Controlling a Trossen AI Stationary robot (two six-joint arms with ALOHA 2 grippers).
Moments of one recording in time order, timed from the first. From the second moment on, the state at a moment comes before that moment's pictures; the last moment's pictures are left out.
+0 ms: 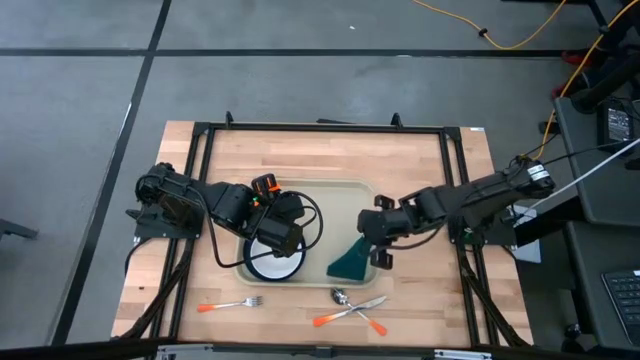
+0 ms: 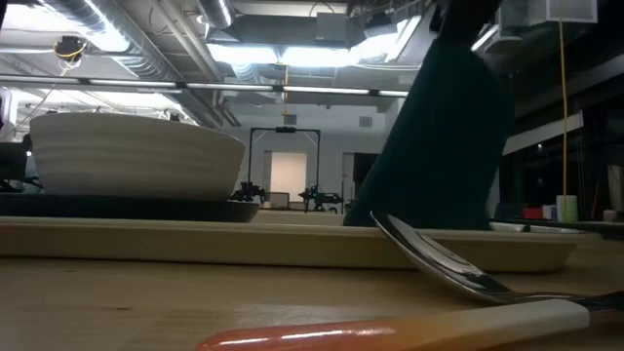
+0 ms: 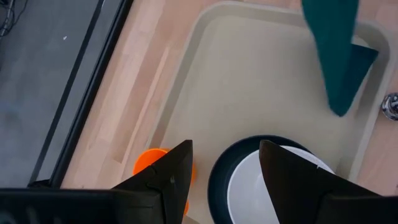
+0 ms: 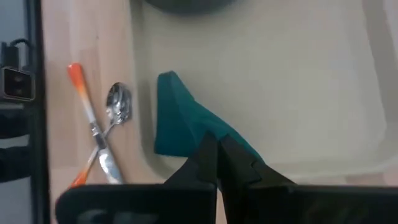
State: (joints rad) left arm -0.37 1.78 2.05 -1.57 -0.56 -0.63; right arm 0.31 1.51 1.34 -0.91 0.10 0.43
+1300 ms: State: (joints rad) left arm -0.33 1.78 2.05 -1.57 -0.59 -0.67; right arm -0.06 1.67 0.96 -0.41 -0.13 -0.25
